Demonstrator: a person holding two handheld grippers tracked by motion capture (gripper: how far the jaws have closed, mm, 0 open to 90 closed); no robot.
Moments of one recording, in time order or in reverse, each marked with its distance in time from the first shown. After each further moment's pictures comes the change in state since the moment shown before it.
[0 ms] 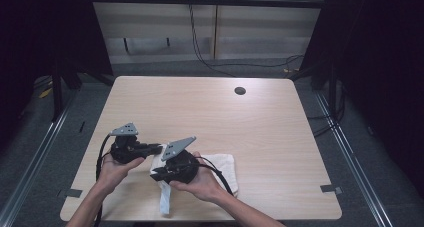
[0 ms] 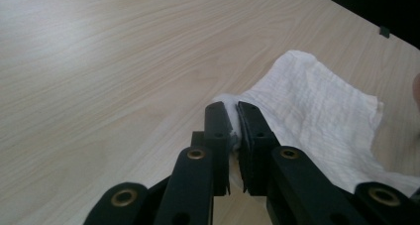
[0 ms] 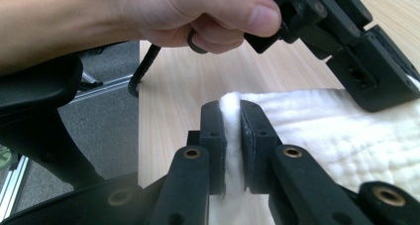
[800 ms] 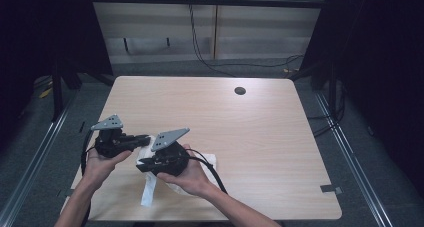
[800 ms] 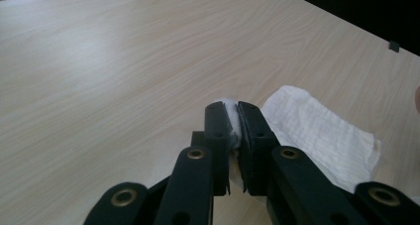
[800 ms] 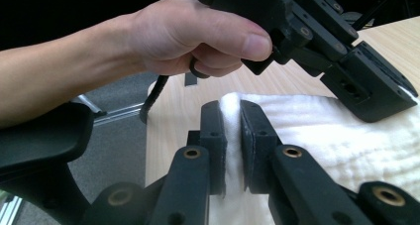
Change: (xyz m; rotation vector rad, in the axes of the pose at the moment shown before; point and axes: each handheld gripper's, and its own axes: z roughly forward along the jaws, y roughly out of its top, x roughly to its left) left arm 0.006 0.016 -0.035 -0.045 0.055 0.038; right arm 0.004 0.034 0.003 -0.119 0.013 -0.006
